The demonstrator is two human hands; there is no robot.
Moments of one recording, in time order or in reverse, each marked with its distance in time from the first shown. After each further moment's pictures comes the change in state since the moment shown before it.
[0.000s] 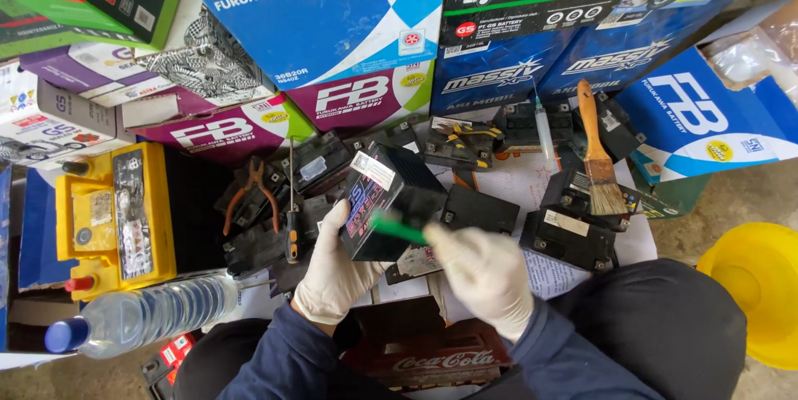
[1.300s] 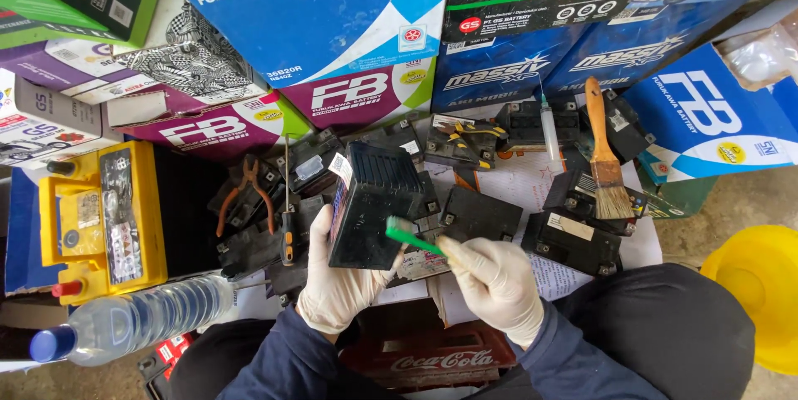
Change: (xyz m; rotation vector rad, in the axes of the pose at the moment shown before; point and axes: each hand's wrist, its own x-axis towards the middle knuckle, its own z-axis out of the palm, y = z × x) left_hand -0.001 -0.006 0.006 -0.369 -0.122 -0.090; right_hand -0.022 0.021 0.005 0.195 0.038 -0.023
